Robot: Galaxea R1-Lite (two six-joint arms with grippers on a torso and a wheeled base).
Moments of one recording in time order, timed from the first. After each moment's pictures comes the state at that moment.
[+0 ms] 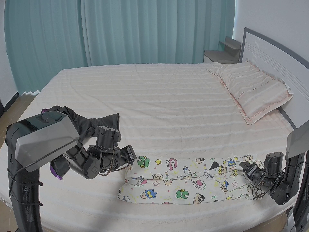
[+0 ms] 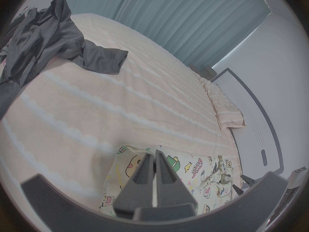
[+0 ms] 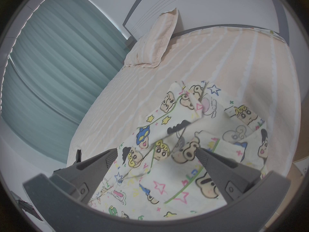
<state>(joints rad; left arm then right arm) -0.40 2.31 -0.96 -0.71 -0.08 -0.71 0.13 2.21 -0.07 -1.51 -0.15 0.89</state>
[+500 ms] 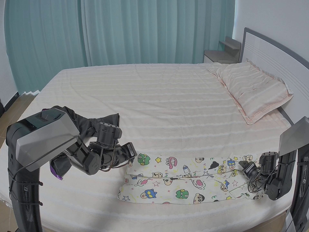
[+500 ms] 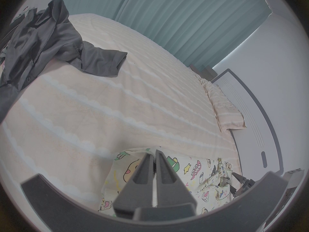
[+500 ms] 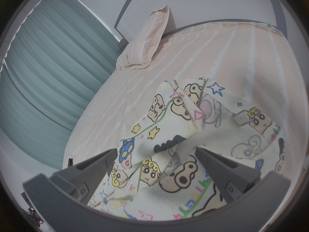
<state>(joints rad) -0.39 2.31 -1.02 -0.65 -0.08 -0.71 0.06 2.36 -0.21 -1.51 -0.15 0.89</state>
